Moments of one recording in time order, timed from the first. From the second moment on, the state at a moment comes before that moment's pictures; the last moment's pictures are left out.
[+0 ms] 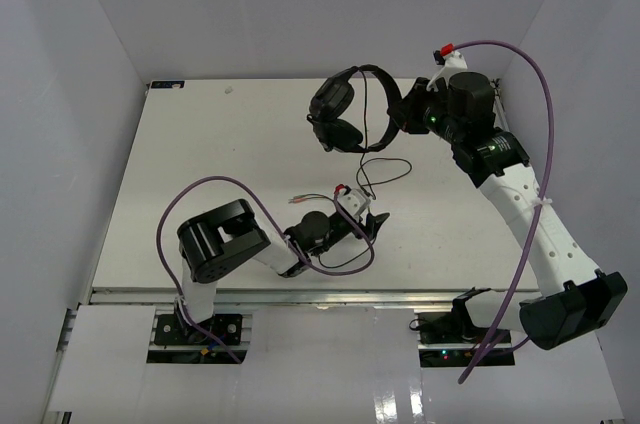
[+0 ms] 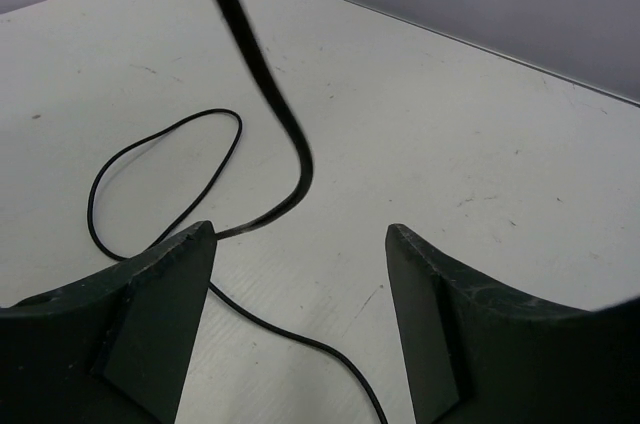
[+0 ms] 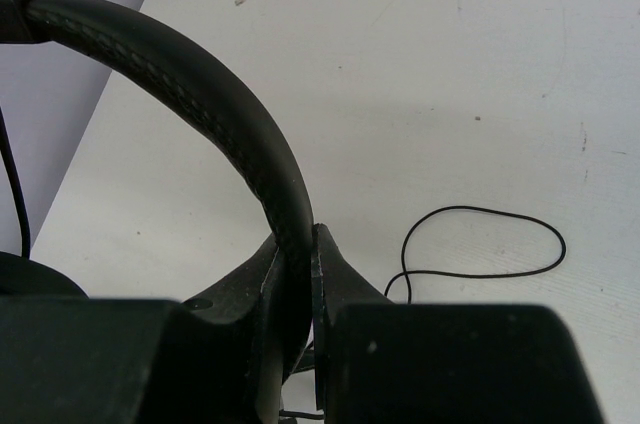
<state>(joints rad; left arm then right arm) -1.06 1.91 0.68 1.32 -0.12 -0.02 0.40 1.26 1.38 -0.41 -0.14 0.39</state>
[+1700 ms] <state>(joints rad) -1.06 2.01 0.71 1.24 0.09 -0.04 0.39 1.24 1.36 -0.41 -0.10 0.32</state>
